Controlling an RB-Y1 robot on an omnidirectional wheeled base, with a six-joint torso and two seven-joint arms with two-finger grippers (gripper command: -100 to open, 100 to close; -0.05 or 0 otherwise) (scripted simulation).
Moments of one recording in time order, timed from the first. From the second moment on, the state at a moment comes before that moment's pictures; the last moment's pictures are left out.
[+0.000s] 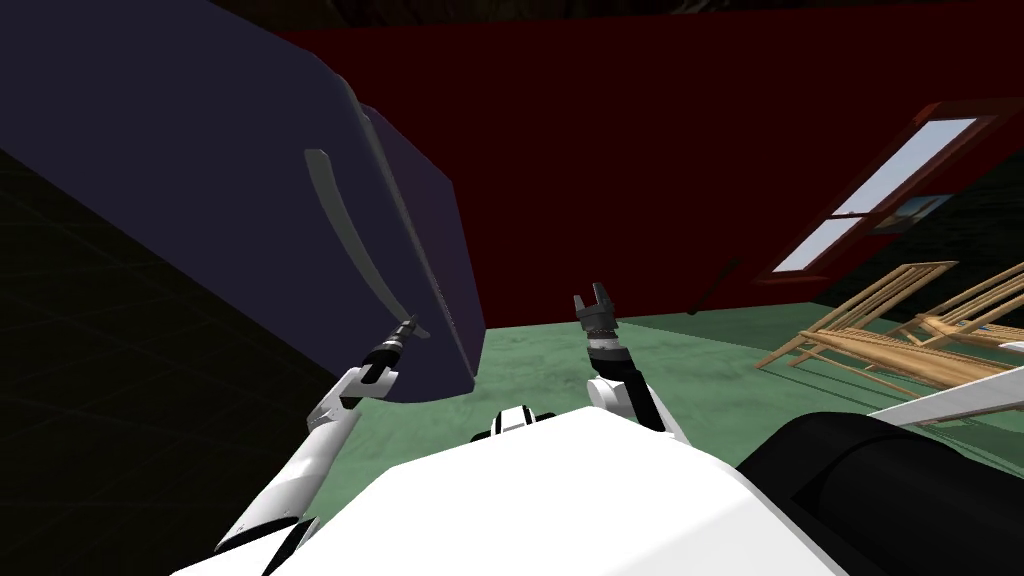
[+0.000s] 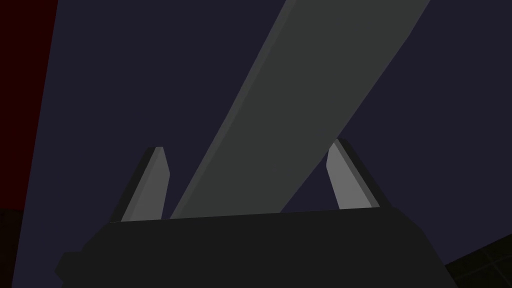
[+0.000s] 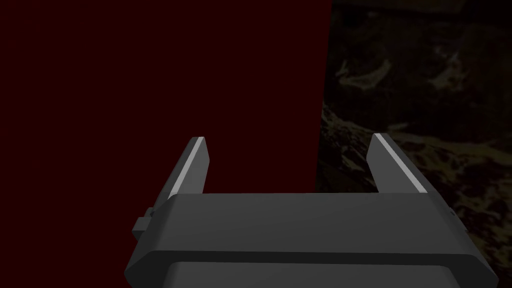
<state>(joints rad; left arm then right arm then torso) -0.22 0.58 0.08 -1.27 -0.28 -0.09 -0.16 0.49 -0.03 -0.04 -2.31 -0.06 -0.42 -0.08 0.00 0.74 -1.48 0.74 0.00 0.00</state>
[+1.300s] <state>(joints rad) -0.08 0.85 0.11 -1.04 -0.18 -0.44 0.00 0.49 -0.03 -0.04 -2.31 -0.06 -0.42 -0.08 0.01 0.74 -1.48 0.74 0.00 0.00</state>
